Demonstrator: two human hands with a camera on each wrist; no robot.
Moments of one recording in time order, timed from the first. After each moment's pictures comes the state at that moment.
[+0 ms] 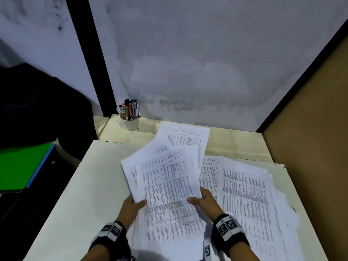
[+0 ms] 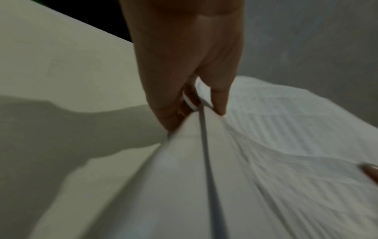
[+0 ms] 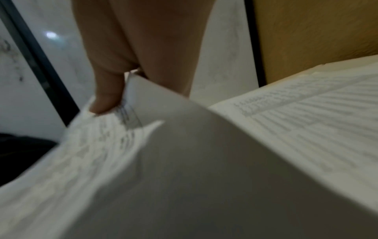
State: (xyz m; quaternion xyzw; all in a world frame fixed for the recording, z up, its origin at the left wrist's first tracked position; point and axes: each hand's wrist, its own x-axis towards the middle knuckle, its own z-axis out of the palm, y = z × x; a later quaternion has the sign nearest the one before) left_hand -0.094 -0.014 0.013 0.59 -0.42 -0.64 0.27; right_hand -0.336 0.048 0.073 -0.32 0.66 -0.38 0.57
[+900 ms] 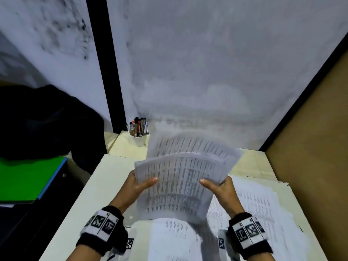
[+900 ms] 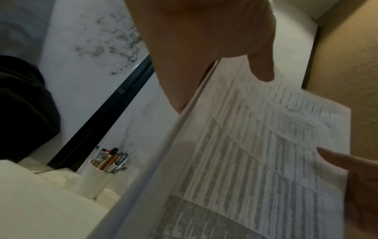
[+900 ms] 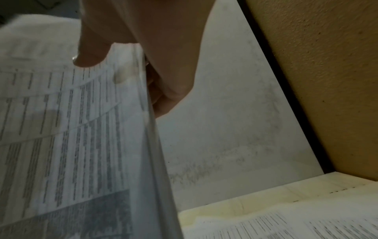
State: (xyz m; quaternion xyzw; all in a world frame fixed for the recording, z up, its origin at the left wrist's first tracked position) left_hand -0.090 -0.035 0.183 0.37 -0.58 -0.61 0.40; right_hand -0.341 0.028 0.170 -0.45 0.57 -0.55 0.41
